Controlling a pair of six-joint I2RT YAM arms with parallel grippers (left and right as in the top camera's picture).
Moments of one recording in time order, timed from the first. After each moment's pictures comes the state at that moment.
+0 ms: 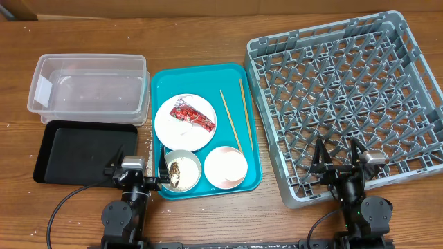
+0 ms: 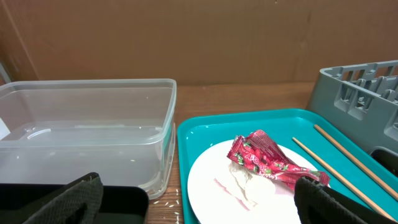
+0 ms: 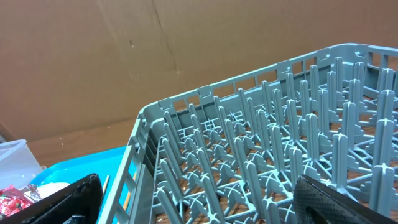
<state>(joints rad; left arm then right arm) -0.08 0.02 0.01 -0.08 -0.04 -0.01 0.07 0.01 0.02 -0.03 -0.04 0.28</state>
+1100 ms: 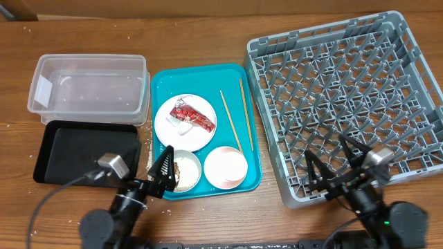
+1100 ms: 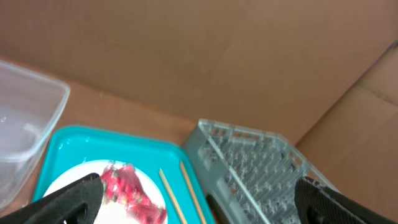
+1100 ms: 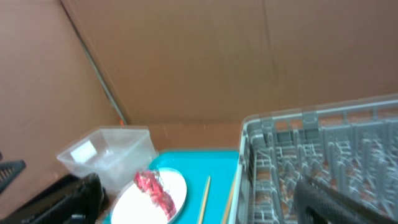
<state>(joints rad) -0.08 0.11 0.33 -0.23 0.25 -0.56 0.07 0.16 0.43 -0.25 -0.42 0.31</state>
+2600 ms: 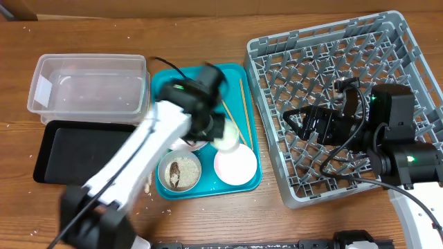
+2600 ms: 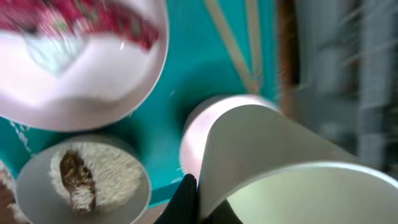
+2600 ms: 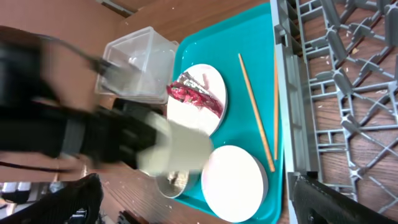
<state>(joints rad) -0.46 1.66 1.47 -1.19 0.19 -0.42 0.07 1.07 1.09 -0.83 -0.69 0.37</state>
